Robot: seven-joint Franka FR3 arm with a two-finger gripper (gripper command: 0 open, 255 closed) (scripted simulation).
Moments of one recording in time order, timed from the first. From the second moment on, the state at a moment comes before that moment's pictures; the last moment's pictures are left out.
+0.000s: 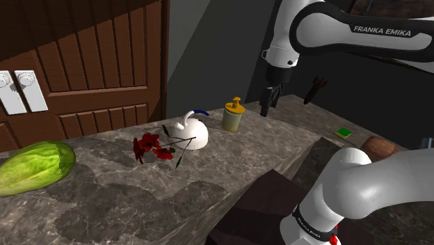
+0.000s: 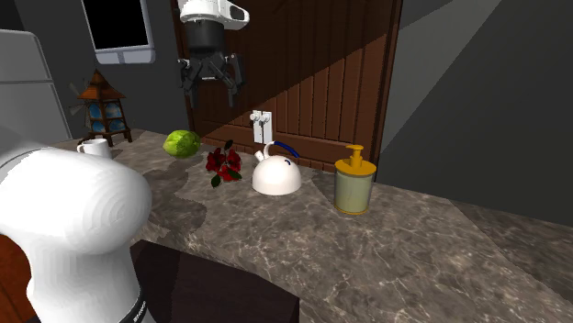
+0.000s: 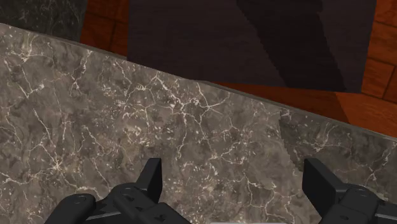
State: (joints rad) arm 0.01 -0.76 -0.03 -2.42 -0.09 1.57 -0.09
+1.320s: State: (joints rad) arm -0.03 -0.21 -0.33 -2.15 -0.09 1.95 -0.47
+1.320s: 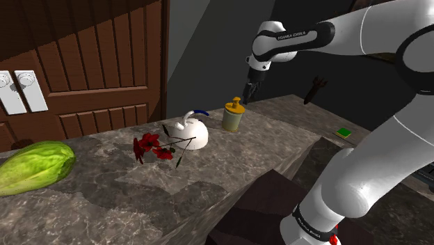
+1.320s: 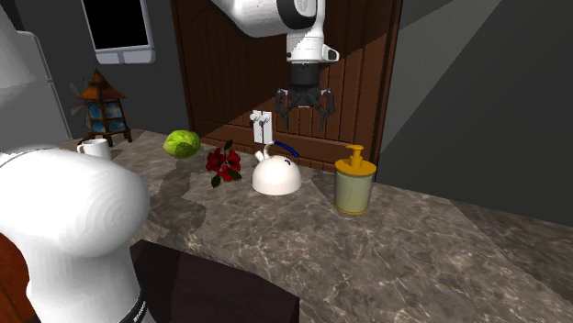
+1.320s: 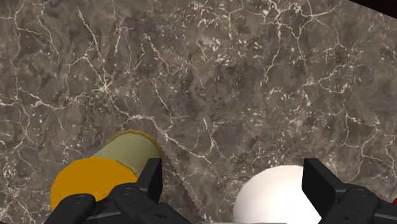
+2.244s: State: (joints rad) arm -0.14 0.35 -0.40 -1.64 0.20 1.99 -0.81
